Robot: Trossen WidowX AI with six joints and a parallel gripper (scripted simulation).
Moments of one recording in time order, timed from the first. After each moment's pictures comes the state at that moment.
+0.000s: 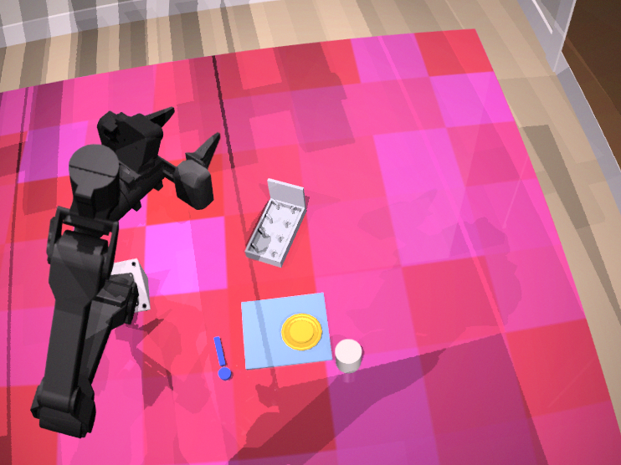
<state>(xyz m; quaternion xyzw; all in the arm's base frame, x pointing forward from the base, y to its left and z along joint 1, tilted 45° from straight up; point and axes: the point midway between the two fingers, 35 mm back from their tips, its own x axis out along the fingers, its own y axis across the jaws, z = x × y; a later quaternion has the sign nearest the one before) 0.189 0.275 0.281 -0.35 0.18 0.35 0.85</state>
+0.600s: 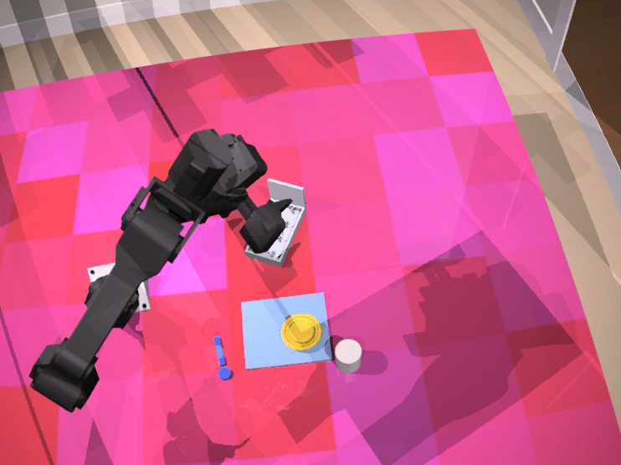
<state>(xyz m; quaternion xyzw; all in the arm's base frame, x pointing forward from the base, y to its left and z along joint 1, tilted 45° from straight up) 0.285 0.189 0.226 -0.34 0.36 0.12 0.86</state>
